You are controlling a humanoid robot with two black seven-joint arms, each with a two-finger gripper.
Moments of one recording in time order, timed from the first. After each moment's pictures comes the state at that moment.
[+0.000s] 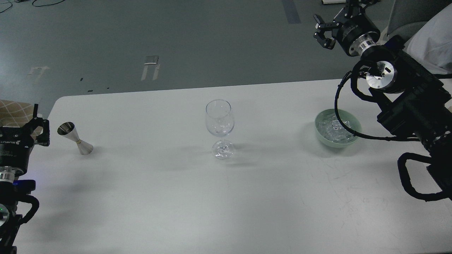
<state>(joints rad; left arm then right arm) -0.02 0.49 -1.55 -1.10 -0.25 -0.49 -0.15 1.04 -0.15 0.94 0.42 -0.22 0.30 0.18</state>
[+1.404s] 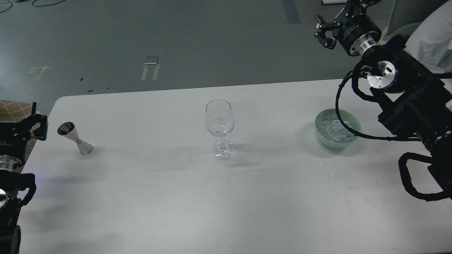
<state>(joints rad) -0.15 0.44 -1.62 -0.94 -0.26 -0.43 -0.06 1.04 -0.16 0.94 0.42 -0.22 0.30 0.17</state>
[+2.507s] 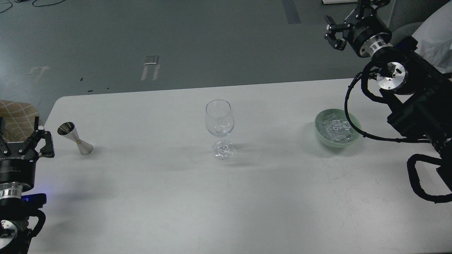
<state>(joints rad) 0.12 0.35 -1.68 -1.21 -0.26 -0.48 -0.11 1.02 -0.21 0.94 0.42 -0.22 0.29 0.17</state>
